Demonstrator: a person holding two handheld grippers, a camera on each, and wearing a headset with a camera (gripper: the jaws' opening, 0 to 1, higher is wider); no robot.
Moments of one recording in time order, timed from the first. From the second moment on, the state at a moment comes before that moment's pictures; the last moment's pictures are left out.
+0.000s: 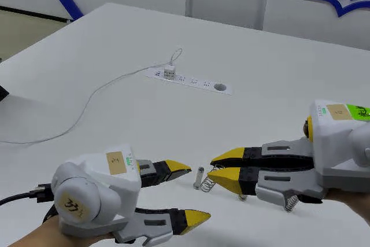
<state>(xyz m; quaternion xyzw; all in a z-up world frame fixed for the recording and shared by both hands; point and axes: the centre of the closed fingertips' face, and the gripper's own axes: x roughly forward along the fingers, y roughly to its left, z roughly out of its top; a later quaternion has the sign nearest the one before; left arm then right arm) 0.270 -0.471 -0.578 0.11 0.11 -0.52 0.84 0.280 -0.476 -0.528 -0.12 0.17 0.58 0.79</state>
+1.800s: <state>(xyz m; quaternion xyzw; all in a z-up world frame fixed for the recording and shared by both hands) 0.259 -0.441 -0.604 0.02 0.16 -0.43 0.89 0.366 -0.477 -0.608 -0.15 0.26 0.47 0.83</state>
